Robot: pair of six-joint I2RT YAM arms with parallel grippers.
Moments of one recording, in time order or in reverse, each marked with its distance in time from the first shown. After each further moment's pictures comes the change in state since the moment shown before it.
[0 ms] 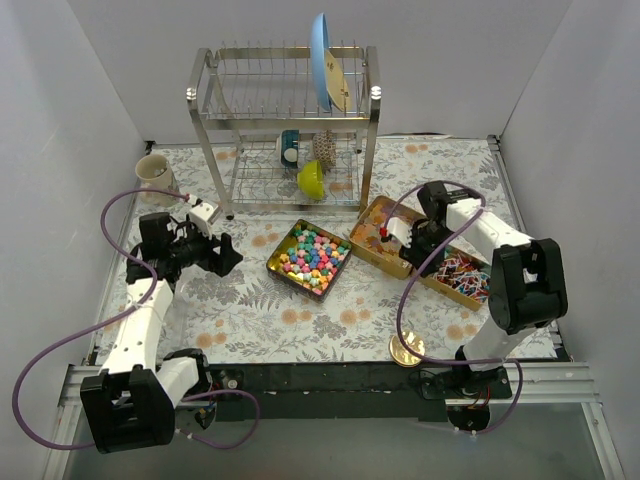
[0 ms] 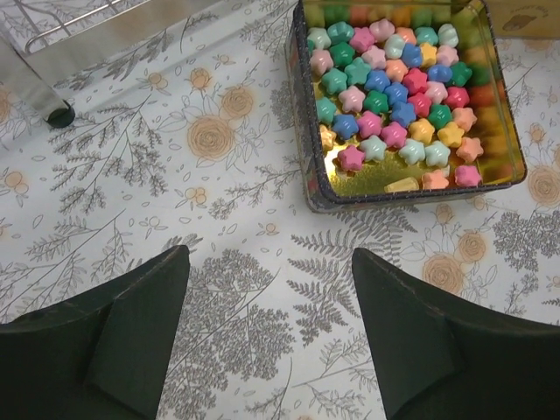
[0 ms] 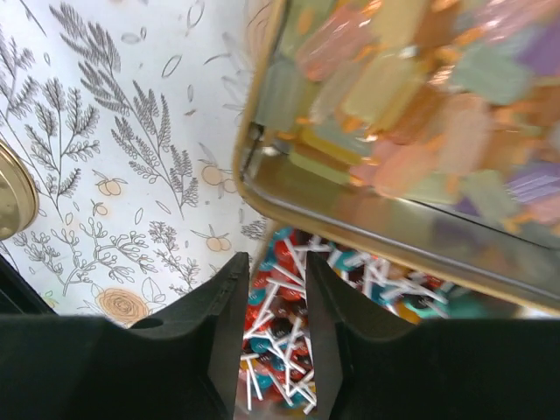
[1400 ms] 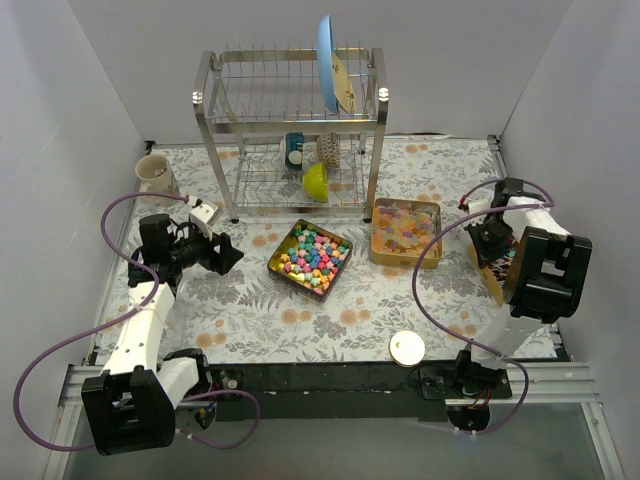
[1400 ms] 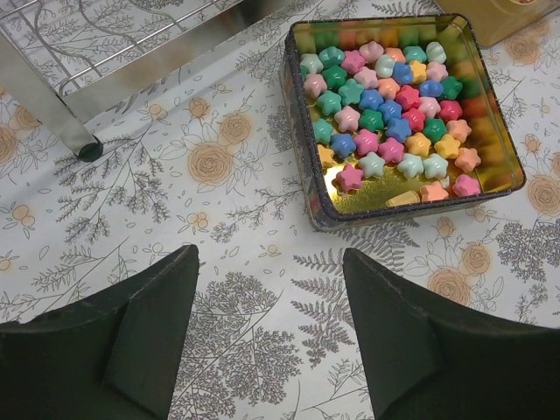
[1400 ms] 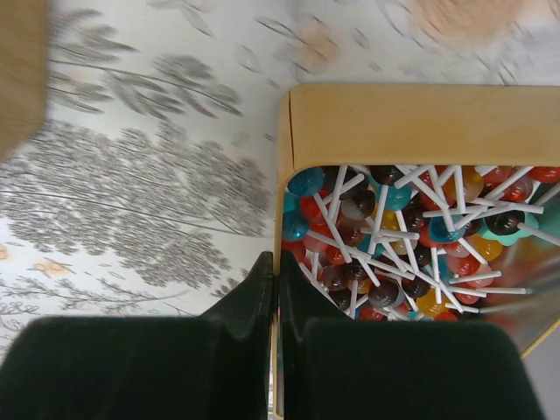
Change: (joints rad) left arm 0.000 -0.007 -0.021 0.073 0.038 0.005; right arm -0.492 0.080 0.056 0.153 0.187 0.494
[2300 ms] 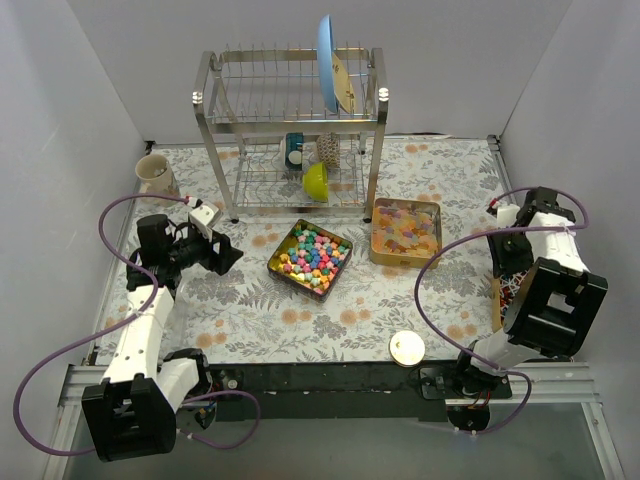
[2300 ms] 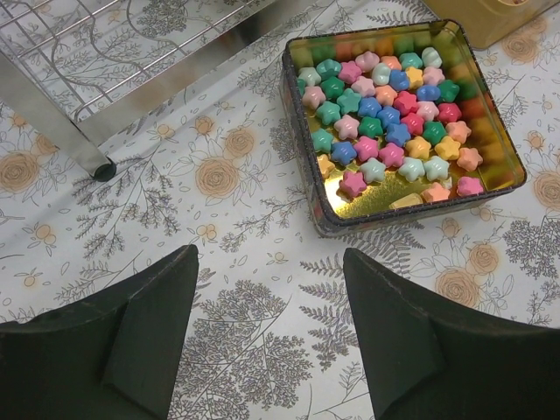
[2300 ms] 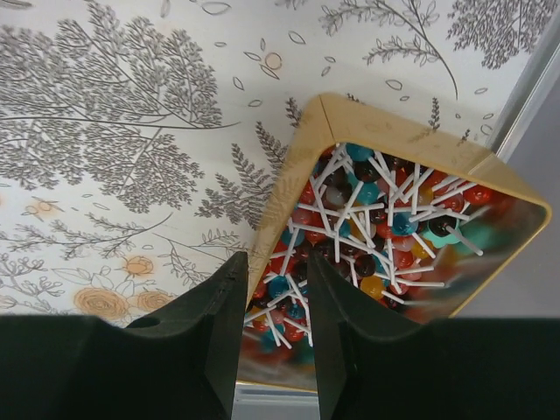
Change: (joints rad) left arm 0.001 -0.034 0.003 0.000 0.016 0.042; right arm -0.117 -0.217 -0.082 -0.058 -0.013 0.053
